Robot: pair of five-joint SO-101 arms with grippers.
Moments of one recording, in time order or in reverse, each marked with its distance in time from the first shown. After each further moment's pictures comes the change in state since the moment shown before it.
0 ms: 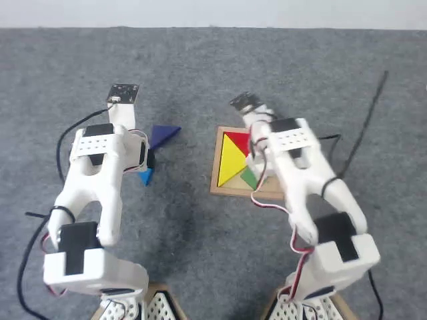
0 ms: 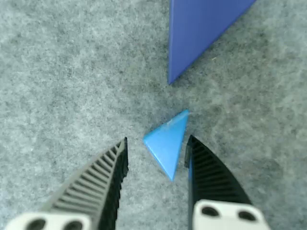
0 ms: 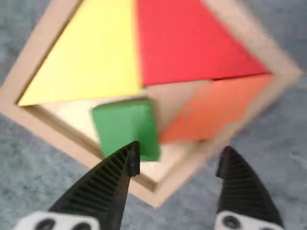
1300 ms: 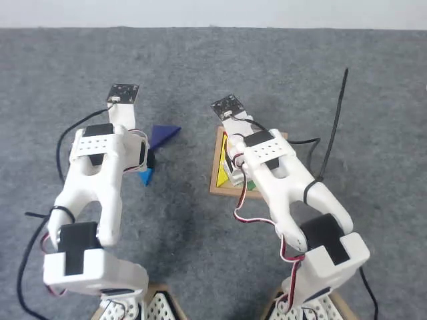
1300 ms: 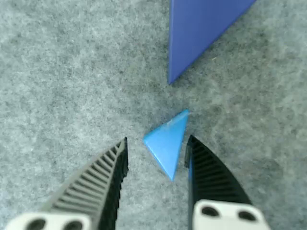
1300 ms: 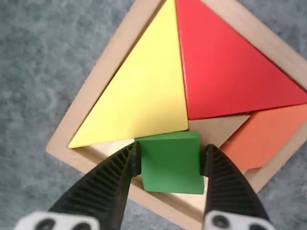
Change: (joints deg) left arm 0.0 0.0 0.0 0.0 0.0; right arm -10.0 1.8 4.0 -9.1 -14.2
